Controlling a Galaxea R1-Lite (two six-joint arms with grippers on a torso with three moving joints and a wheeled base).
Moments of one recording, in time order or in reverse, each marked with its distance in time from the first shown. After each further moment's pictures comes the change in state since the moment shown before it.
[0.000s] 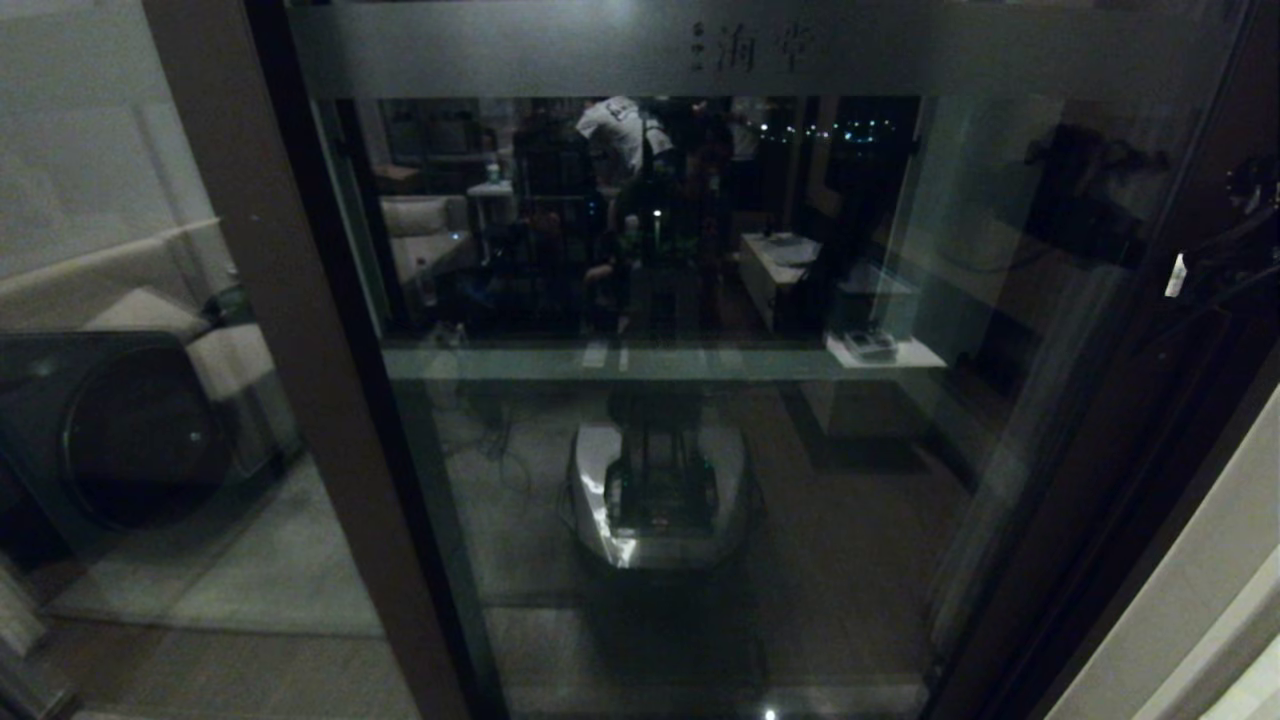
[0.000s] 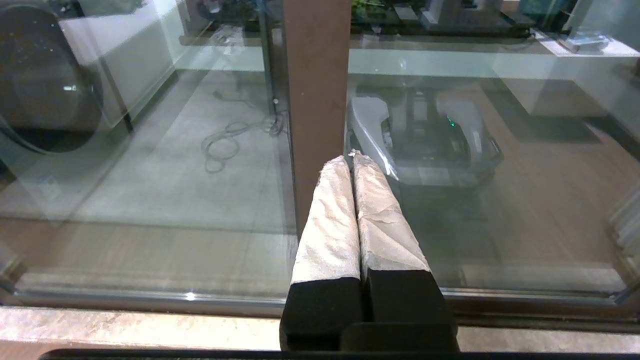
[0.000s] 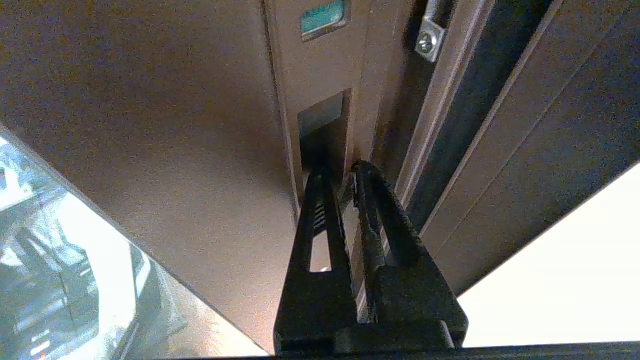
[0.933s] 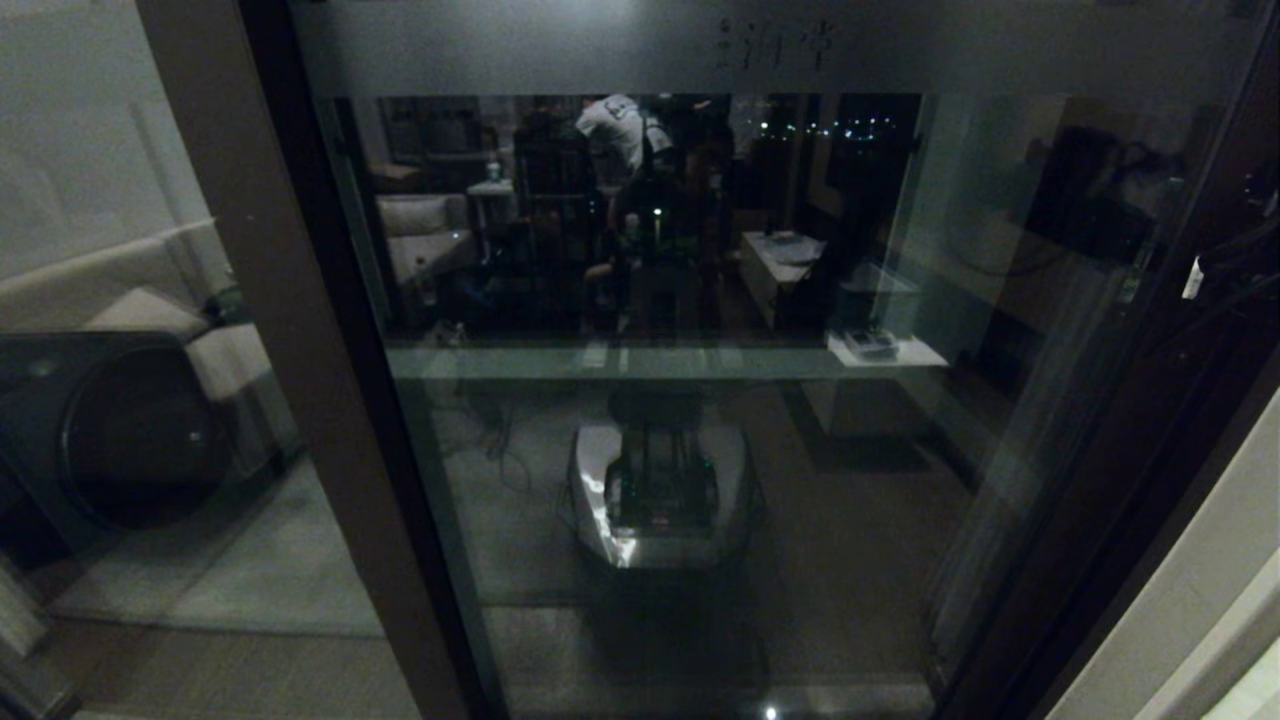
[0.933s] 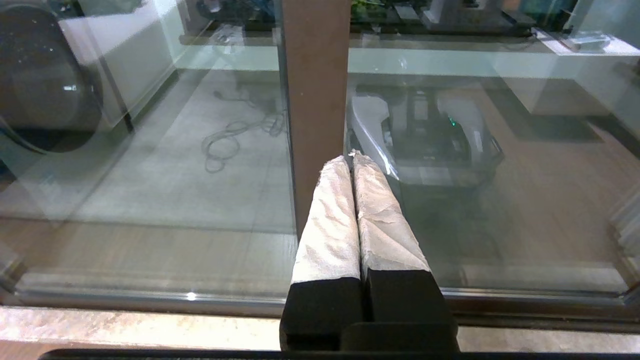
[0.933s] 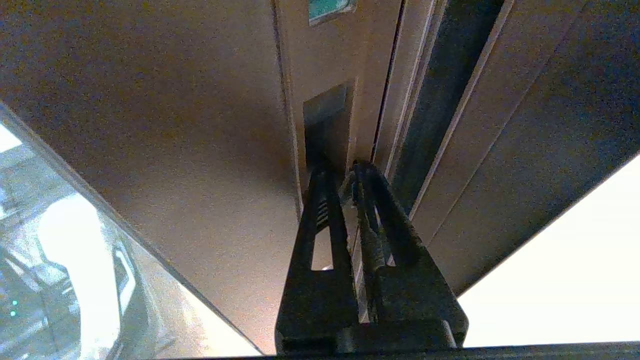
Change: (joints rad) left arm 0.000 0.000 0.000 0.000 0.000 0.000; right arm -0.010 0.012 -0.003 -0.006 0.001 -0.005
